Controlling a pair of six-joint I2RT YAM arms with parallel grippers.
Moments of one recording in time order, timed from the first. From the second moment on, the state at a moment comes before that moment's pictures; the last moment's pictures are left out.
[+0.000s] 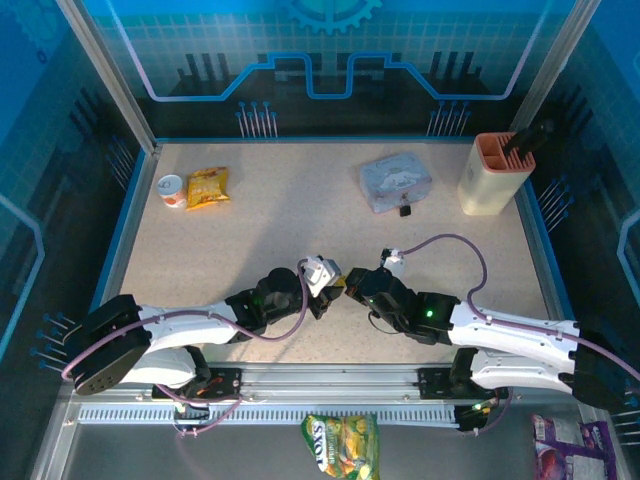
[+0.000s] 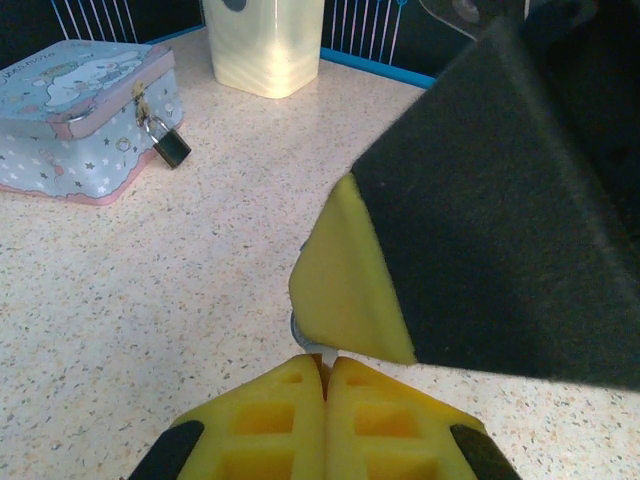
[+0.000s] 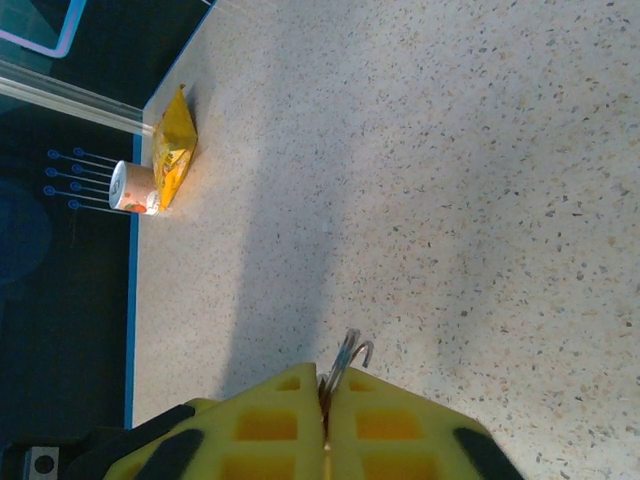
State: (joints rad) left arm -0.96 1.29 0.45 0.55 0.01 -0.07; right arm 1.10 1.05 0.62 -0.20 0.47 1.35
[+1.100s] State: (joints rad) left arm -0.83 1.02 0.59 -0.04 0.46 0.07; right arm 0.88 0.59 0.18 0.29 -0.32 -0.06
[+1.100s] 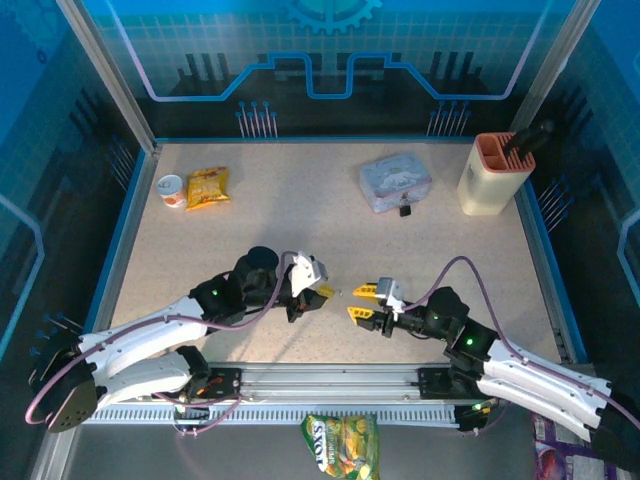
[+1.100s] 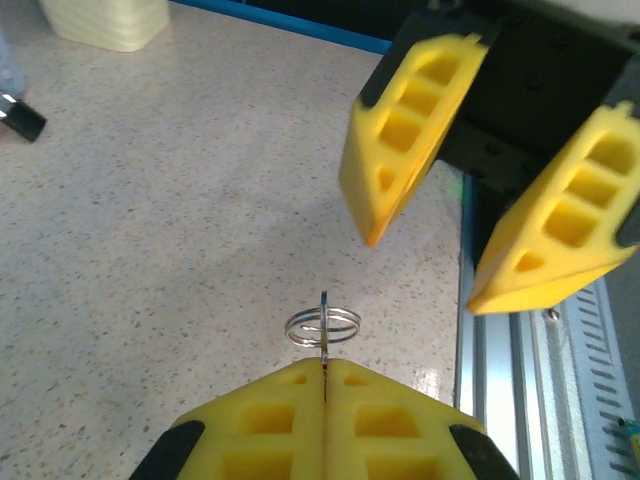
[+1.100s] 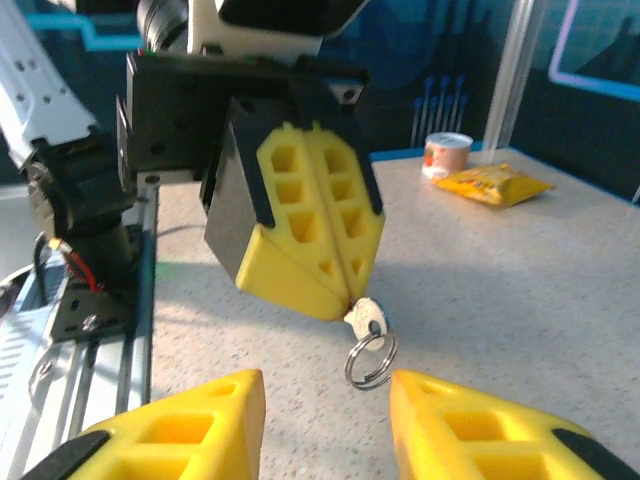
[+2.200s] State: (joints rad) left arm -0.89 1.06 0.59 -0.08 0.49 0.15; right arm 0.88 0.74 0.19 0.35 -0.37 -0.03
